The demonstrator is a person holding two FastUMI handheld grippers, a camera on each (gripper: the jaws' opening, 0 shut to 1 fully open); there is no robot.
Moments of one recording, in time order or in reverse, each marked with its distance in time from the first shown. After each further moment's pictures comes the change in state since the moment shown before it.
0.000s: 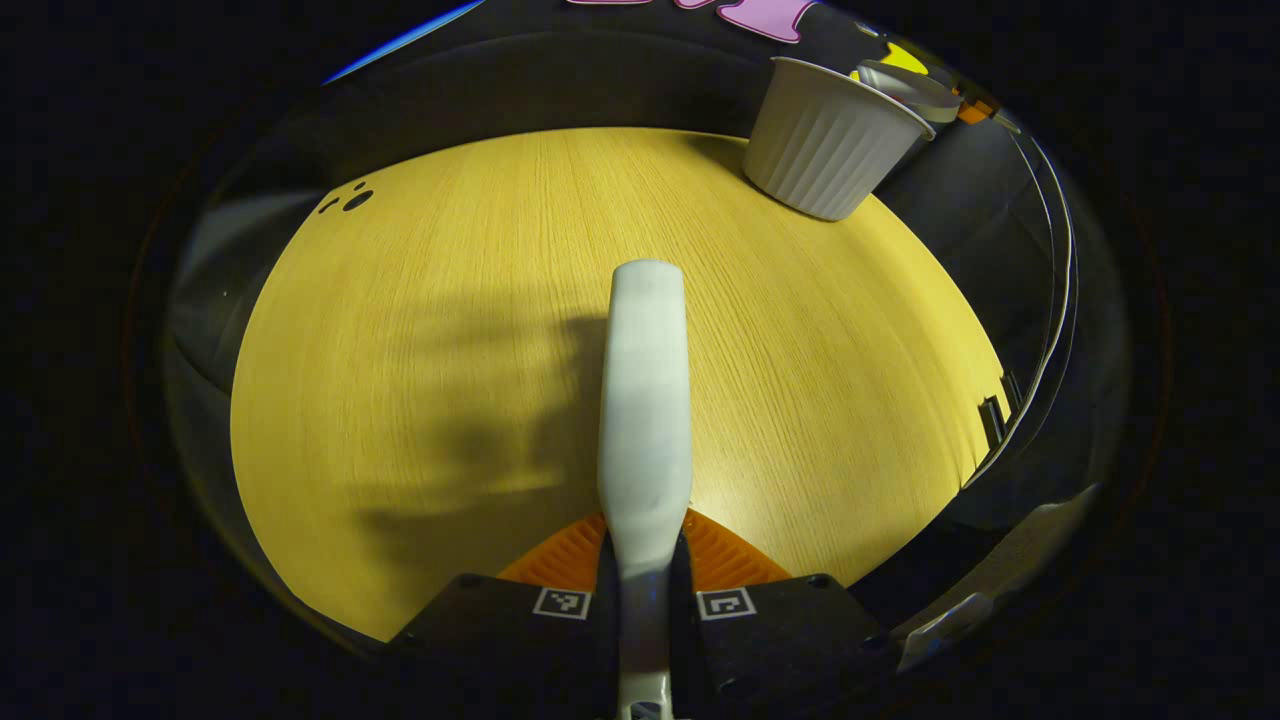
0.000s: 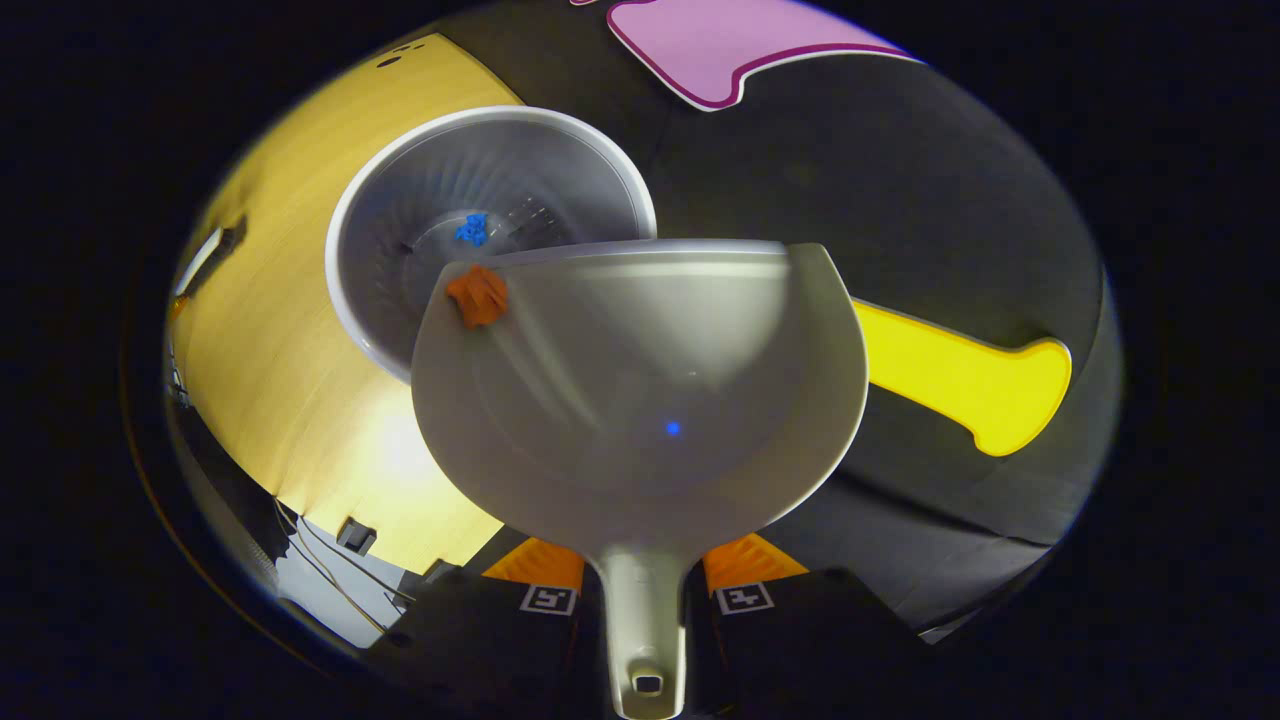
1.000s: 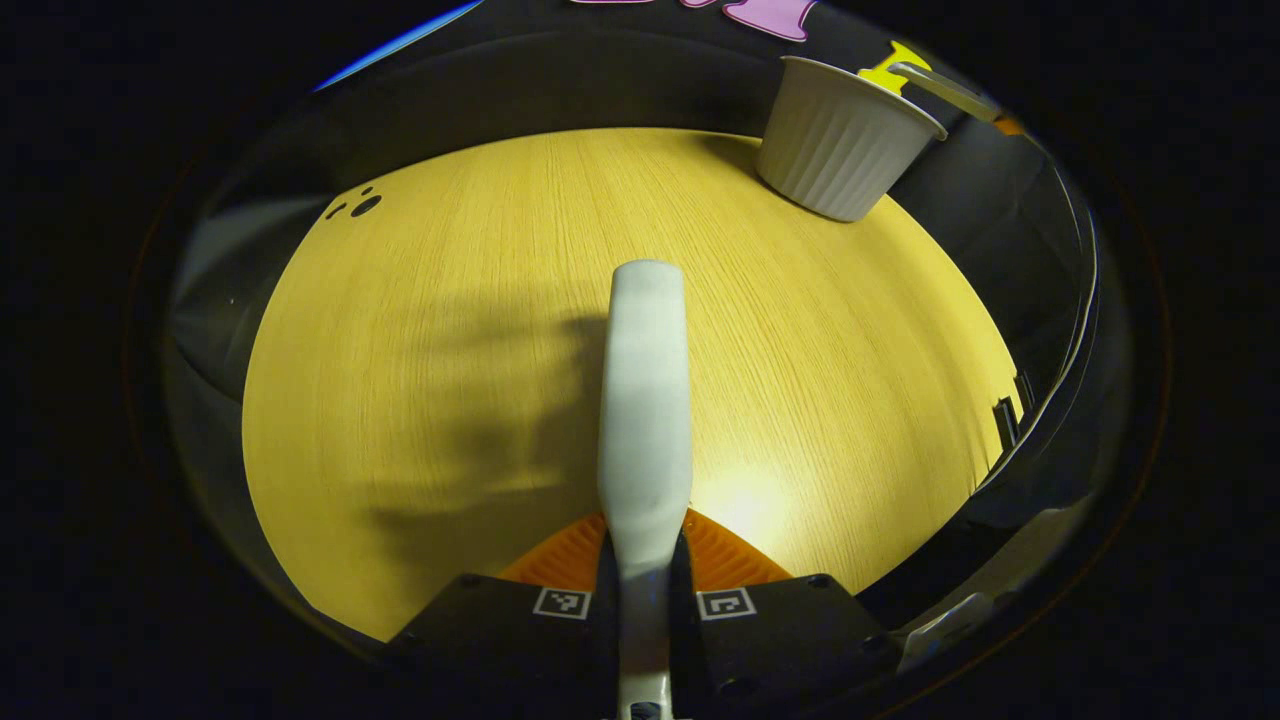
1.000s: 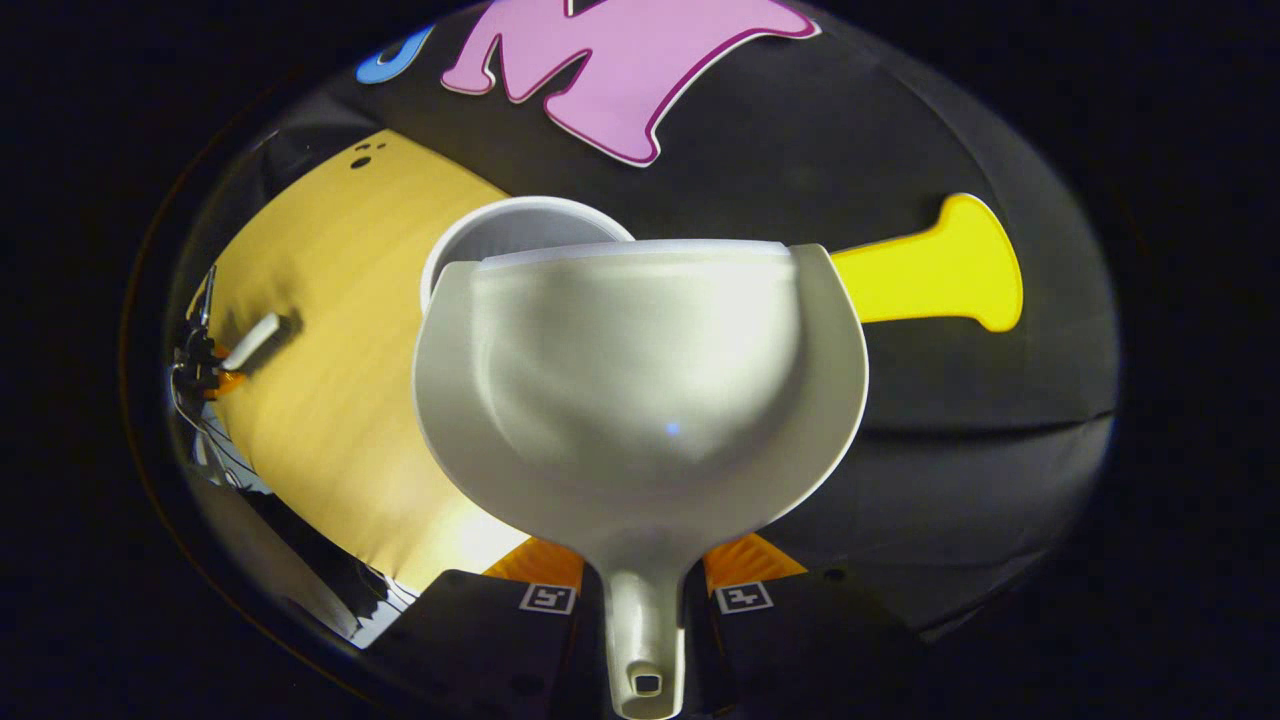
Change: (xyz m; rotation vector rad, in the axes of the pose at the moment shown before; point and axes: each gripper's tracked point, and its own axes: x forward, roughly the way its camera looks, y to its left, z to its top) left arm -0.001 0.015 0.008 0.021 0.009 0.035; right arm -0.058 0.040 -0.046 0.359 -0.308 0.178
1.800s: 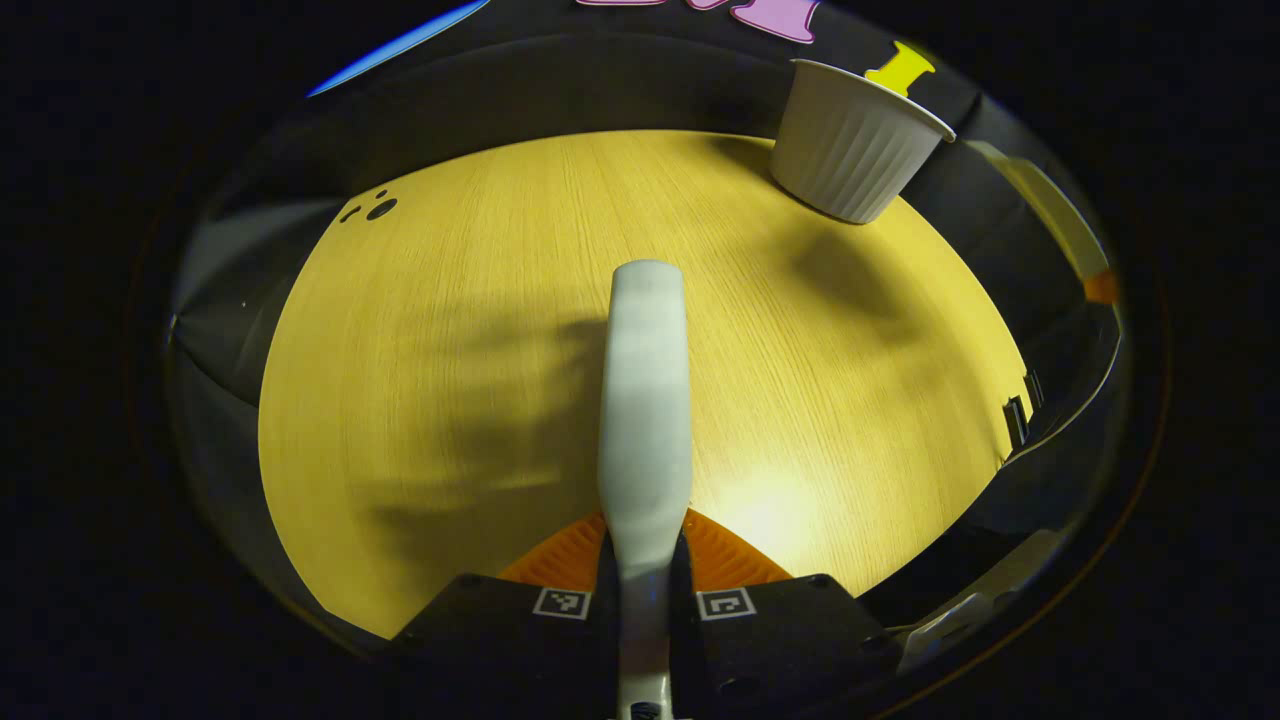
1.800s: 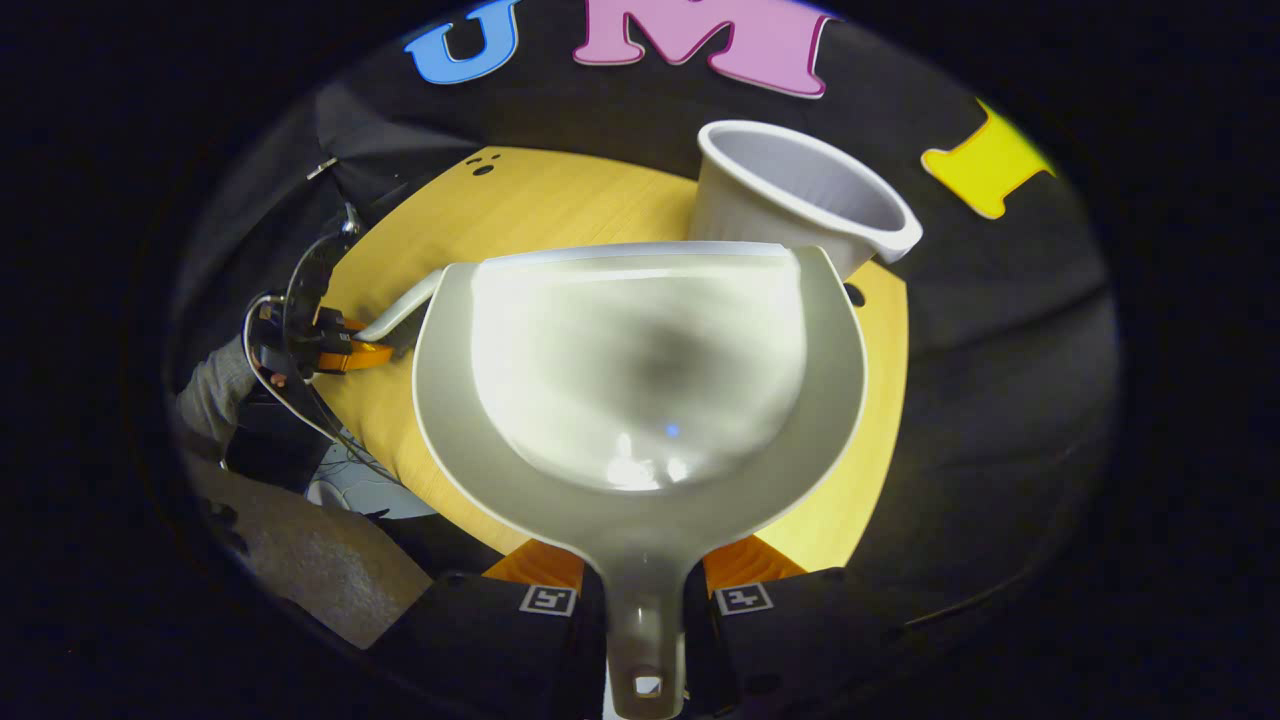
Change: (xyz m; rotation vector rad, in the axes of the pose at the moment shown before) left arm -0.009 0.017 0.000 -0.005 0.013 0.053; right arm 0.029 0.285 -0.134 0.177 -0.014 0.378
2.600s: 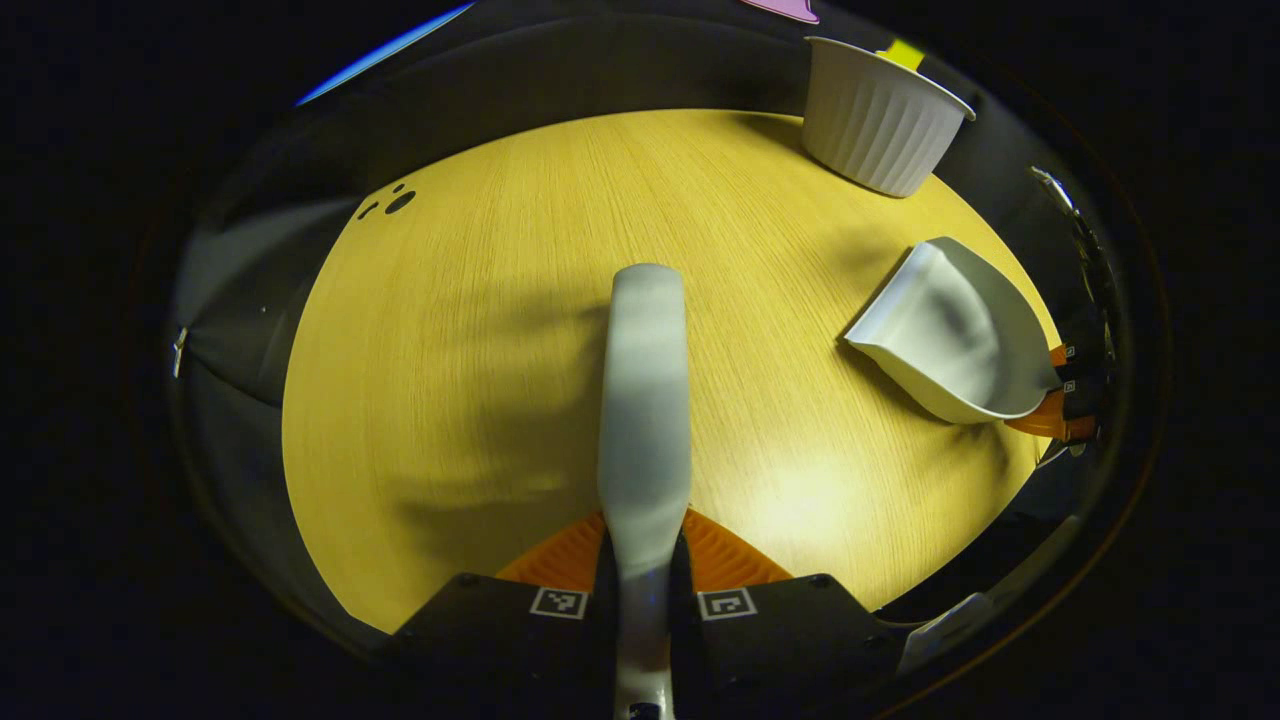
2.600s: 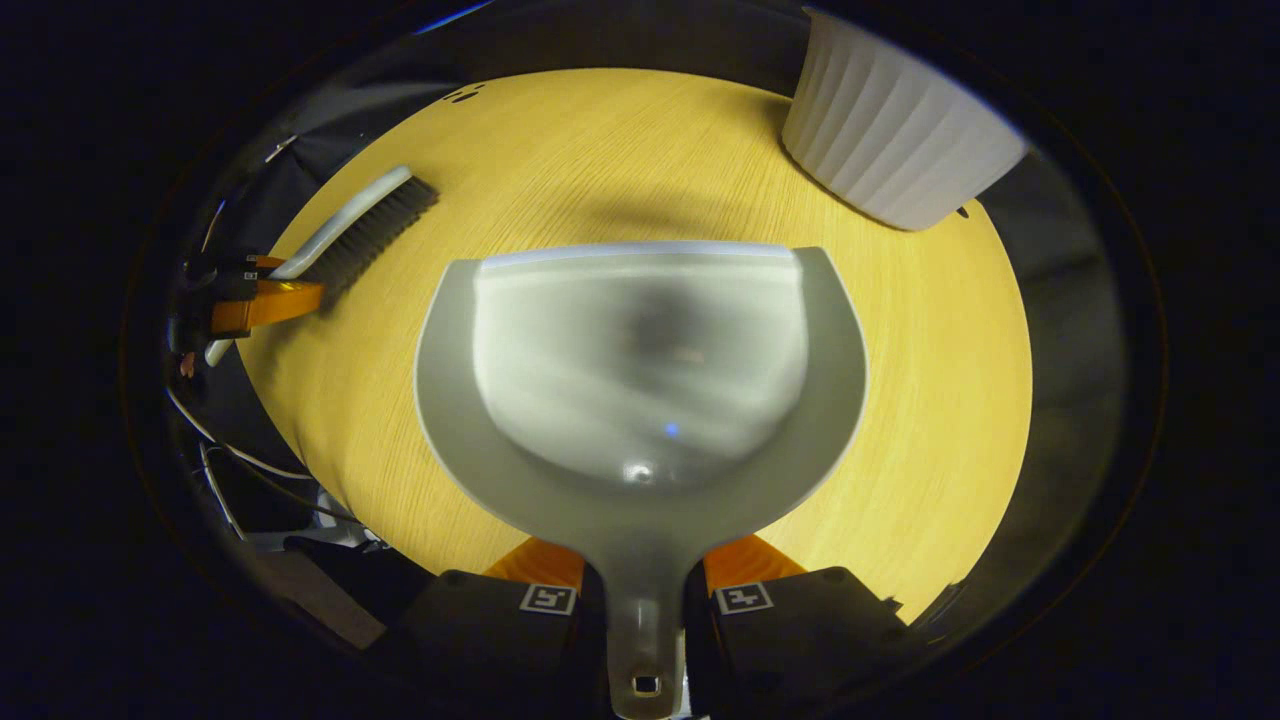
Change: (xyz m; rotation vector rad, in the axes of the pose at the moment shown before) left arm -0.001 0.014 -0.005 0.036 0.056 0.107; right arm 0.138 0.073 -0.051 0.110 0.119 0.007
